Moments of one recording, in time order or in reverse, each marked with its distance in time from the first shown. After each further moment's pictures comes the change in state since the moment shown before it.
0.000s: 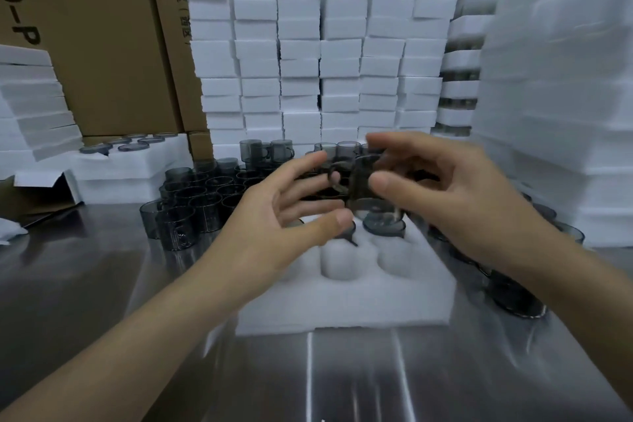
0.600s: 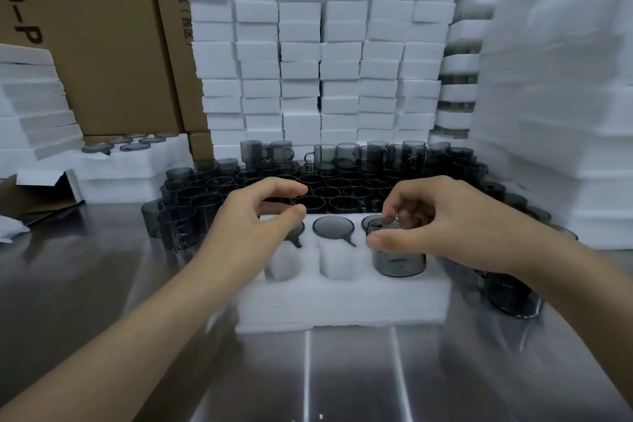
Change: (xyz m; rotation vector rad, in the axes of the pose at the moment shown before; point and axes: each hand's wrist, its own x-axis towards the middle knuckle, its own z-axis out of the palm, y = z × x) left_hand 0.008 -0.020 -0.014 0.282 0.278 -0.064; right_hand -0.002 0.010 -0.016 -0.327 -0.260 0.320
